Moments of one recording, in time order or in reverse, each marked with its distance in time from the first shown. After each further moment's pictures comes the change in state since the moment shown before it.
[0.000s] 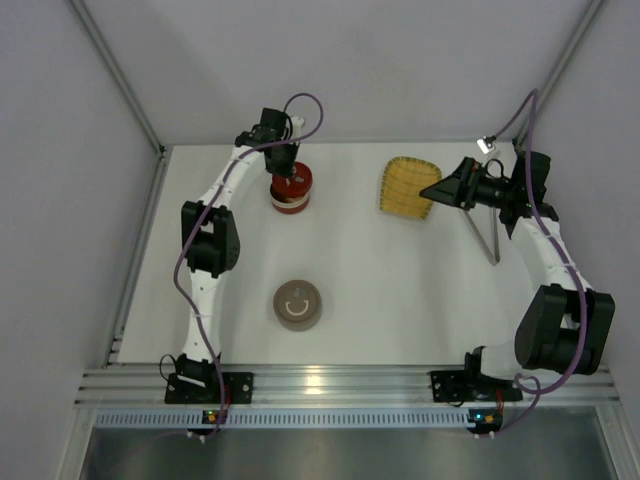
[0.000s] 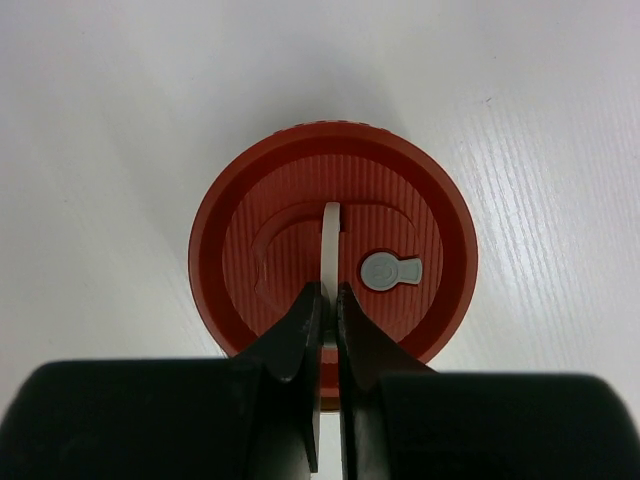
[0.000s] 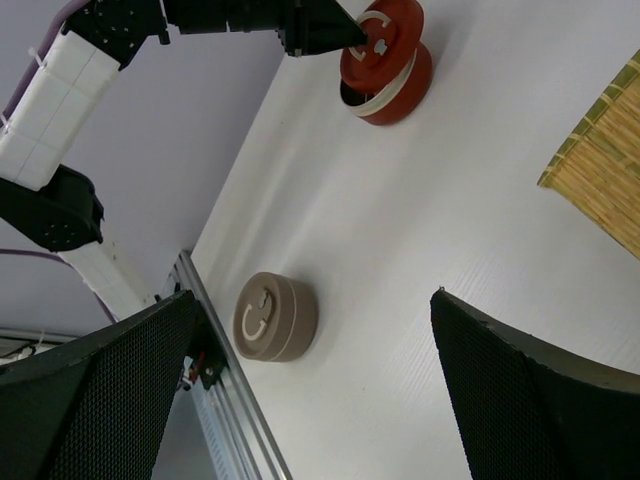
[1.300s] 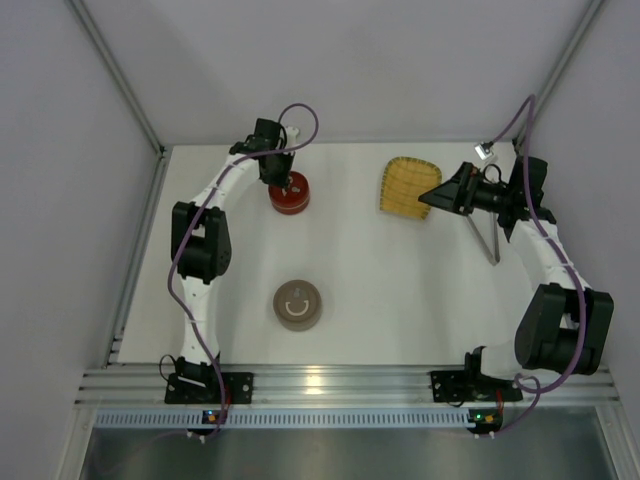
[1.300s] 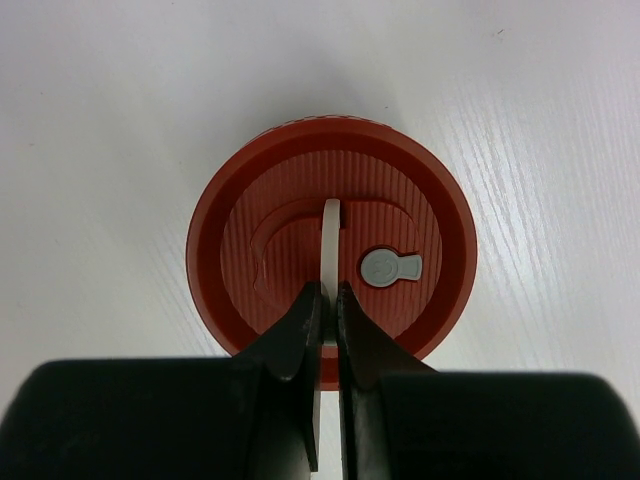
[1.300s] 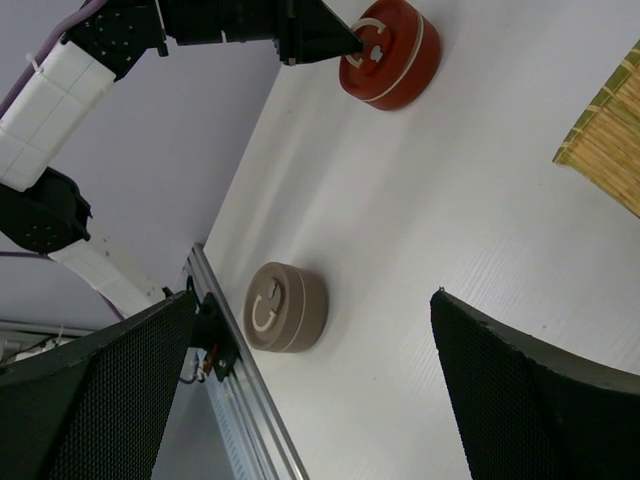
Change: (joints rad) left arm 0.020 -0.124 -0.254 0.104 0.041 -0.008; right arm -0.001 0.000 -0.040 0.010 -0.022 0.016
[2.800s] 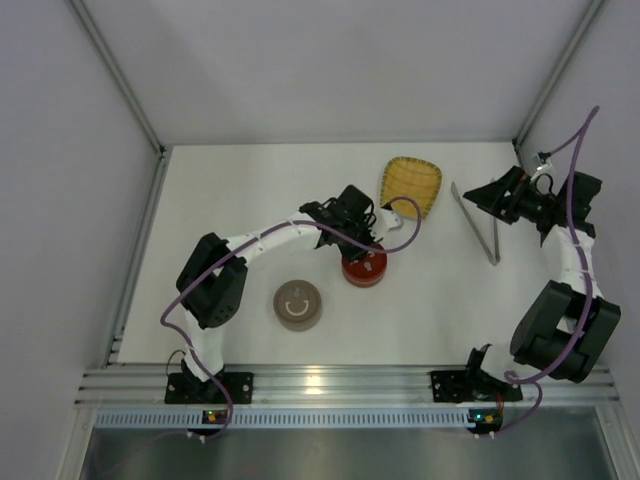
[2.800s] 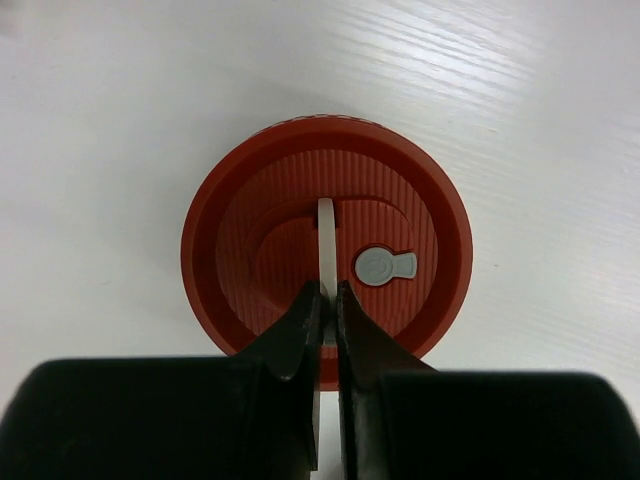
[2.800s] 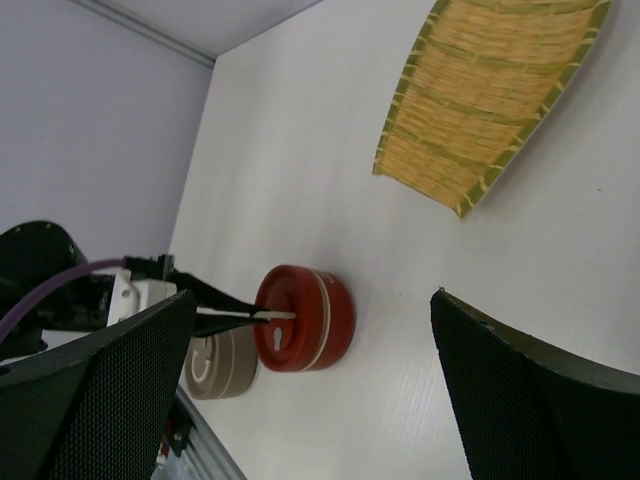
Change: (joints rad) left arm -0.542 -0.285 -0.460 0.124 0.140 0.275; right arm -0.281 -0.006 0.000 -0.119 0.041 -0.105
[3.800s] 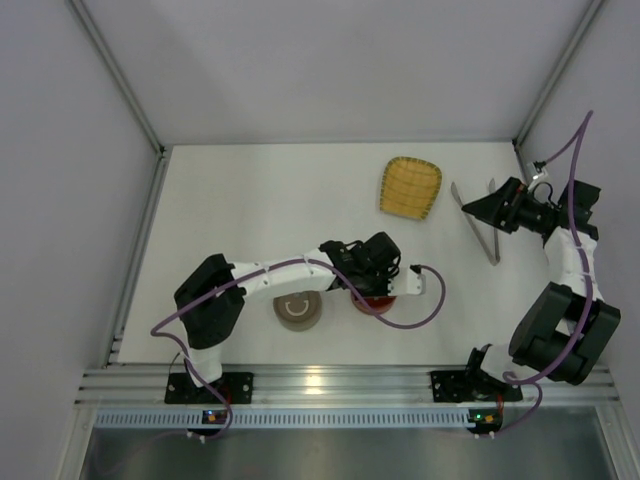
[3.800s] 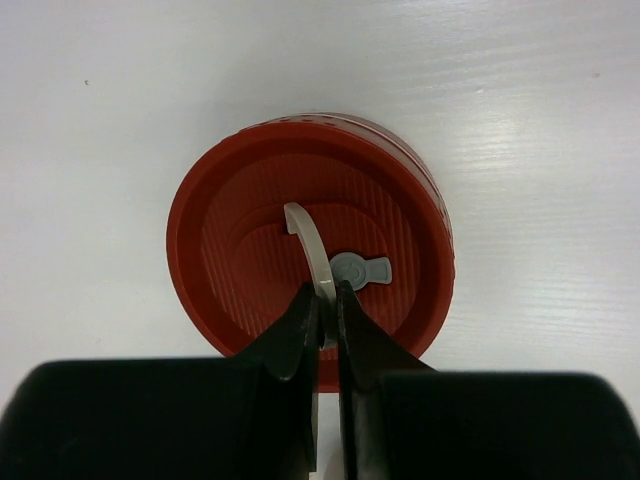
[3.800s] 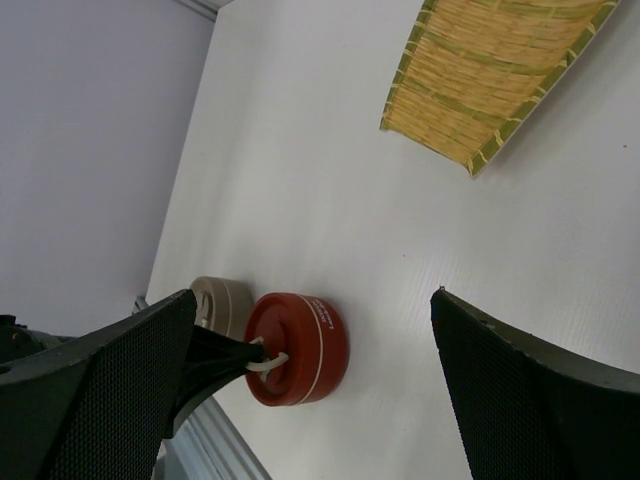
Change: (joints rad) left arm -0.270 -0.077 -0.153 0.001 -0.143 0.257; right arm -0.044 -0.011 -0.006 -0.174 -0.055 -0.177
